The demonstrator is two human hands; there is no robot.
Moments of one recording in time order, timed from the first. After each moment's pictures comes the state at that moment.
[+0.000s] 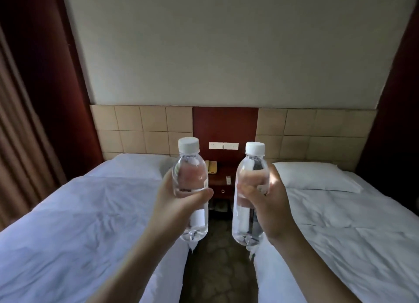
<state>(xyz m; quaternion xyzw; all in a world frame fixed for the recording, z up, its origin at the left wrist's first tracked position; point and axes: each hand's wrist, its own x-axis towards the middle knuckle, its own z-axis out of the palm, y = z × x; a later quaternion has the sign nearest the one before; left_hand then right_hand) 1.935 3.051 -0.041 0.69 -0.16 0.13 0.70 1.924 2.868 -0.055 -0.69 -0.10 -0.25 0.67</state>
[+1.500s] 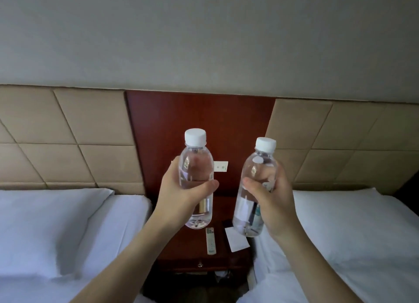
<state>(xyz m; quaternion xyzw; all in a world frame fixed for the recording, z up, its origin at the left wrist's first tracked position) 2.973 2.775 -0.140 0.69 -0.15 0.01 0.71 2.922 2.594 -0.152 -0.70 0.04 -0.25 0.66</state>
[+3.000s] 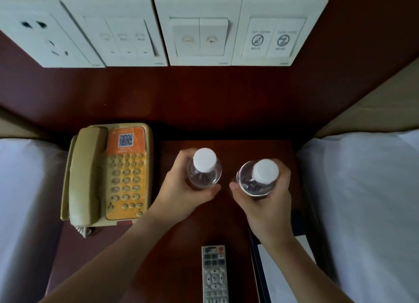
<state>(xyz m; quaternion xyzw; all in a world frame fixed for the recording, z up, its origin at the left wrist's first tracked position) 3.401 2.610 -0.810 0.79 -0.10 -0.15 0.59 3.319 2.439 -0.801 -0.81 0.20 -0.19 0.52</state>
